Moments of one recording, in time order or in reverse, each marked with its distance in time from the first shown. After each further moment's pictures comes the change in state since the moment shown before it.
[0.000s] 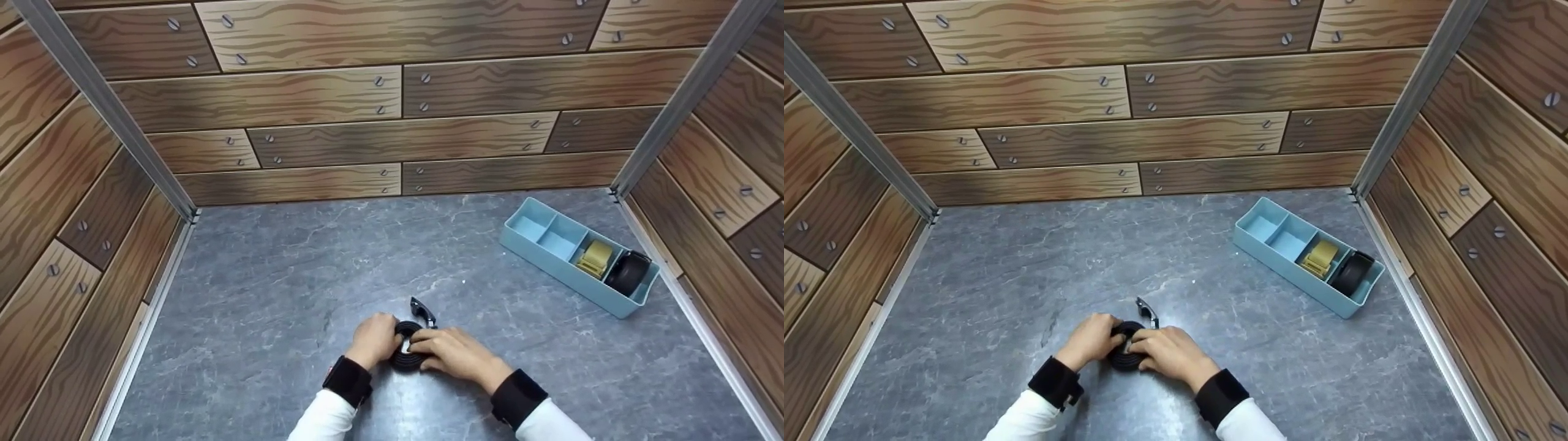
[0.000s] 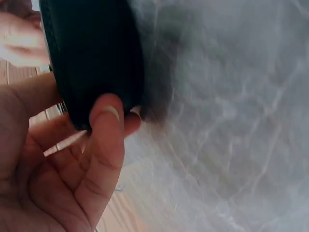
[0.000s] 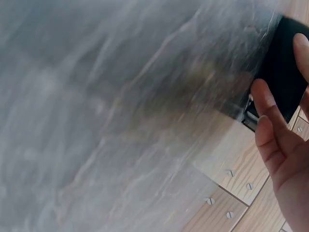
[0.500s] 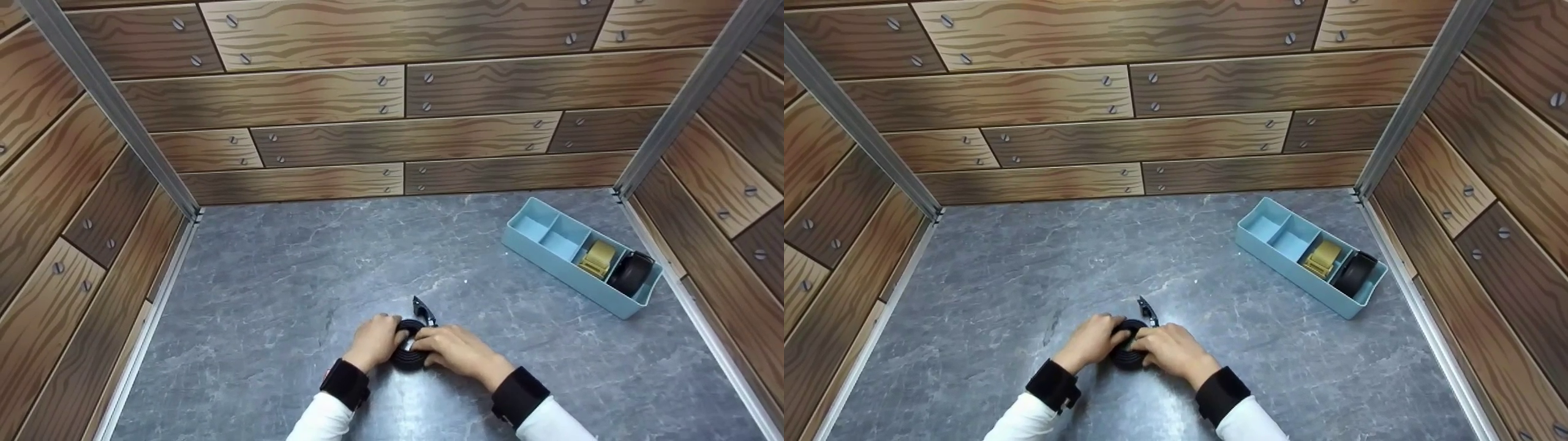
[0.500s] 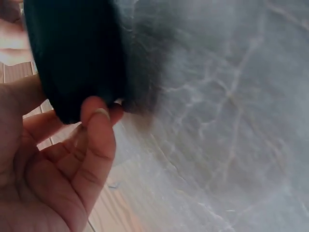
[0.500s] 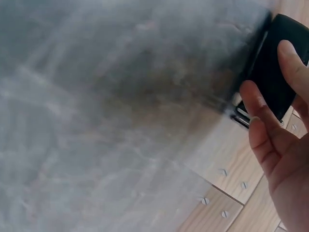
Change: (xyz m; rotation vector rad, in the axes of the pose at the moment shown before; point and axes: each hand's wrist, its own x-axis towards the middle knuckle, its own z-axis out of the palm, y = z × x) left_hand -0.004 -0.006 0.004 -0.016 0.024 0.084; right_hand 0.003 0.000 -0.008 -0.011 0.016 -0.037
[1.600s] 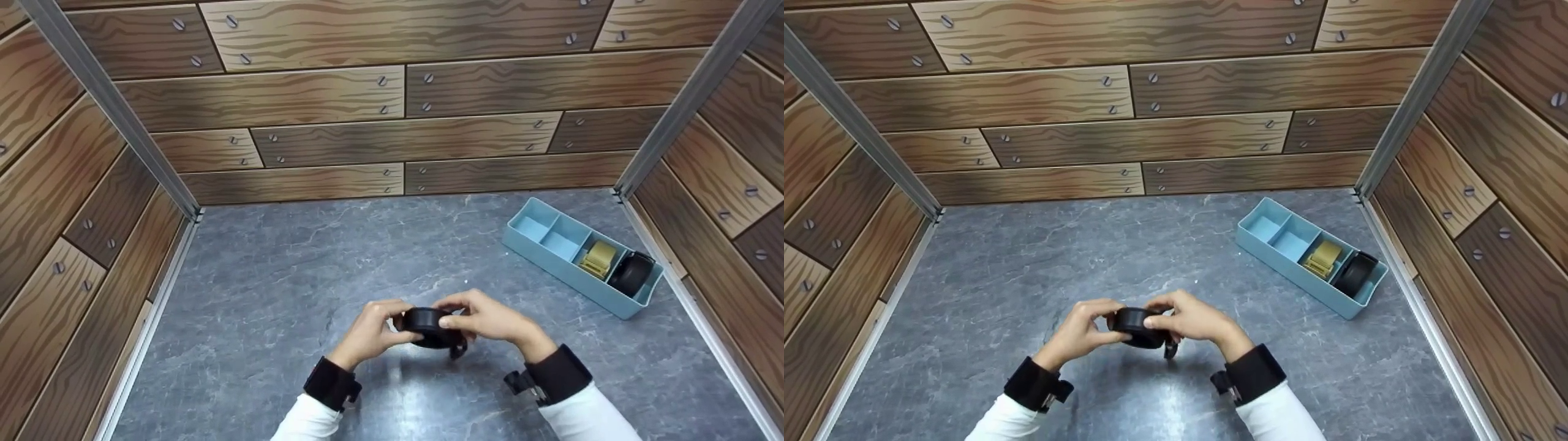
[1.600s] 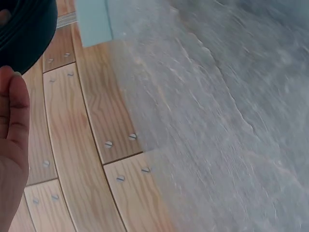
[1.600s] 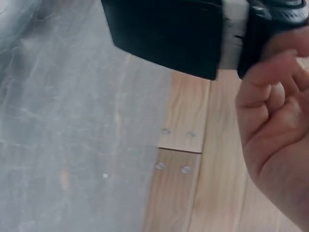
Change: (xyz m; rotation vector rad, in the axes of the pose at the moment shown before) left_hand -0.005 0.005 -0.043 -0.585 0.182 0.435; right_hand -0.007 -0.004 -0.099 0.844 -0.033 0.267
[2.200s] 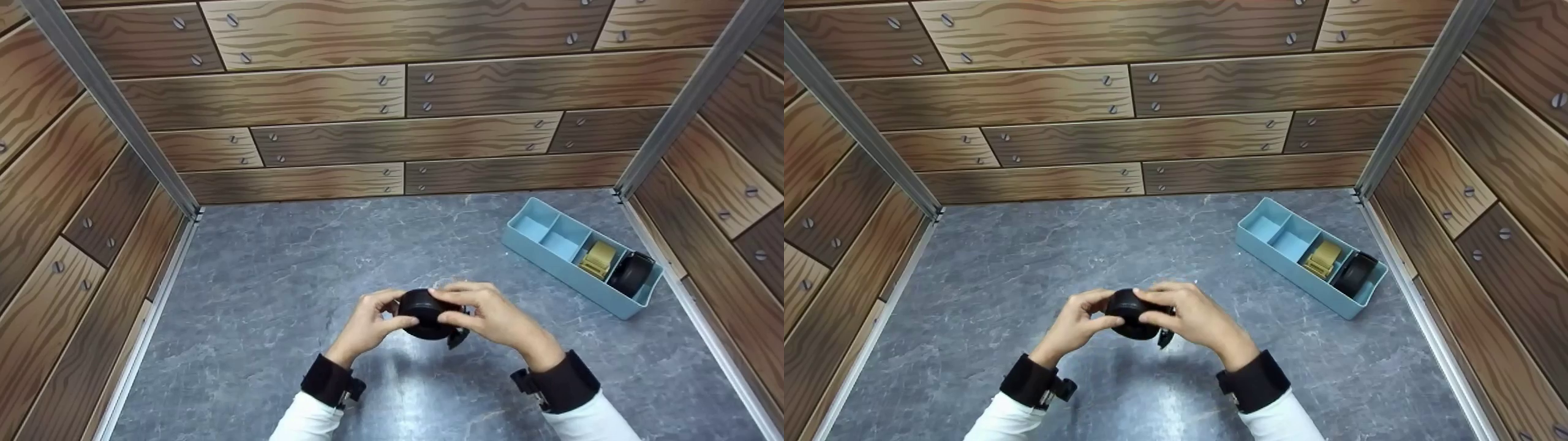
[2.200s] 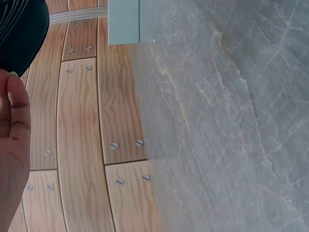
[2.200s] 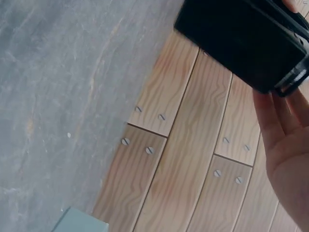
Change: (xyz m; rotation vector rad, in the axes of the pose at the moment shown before) left_hand 0.005 0.007 -0.007 -0.190 0.095 -0.157; right_hand -0.008 -0.017 0.005 -0.398 0.243 -0.384
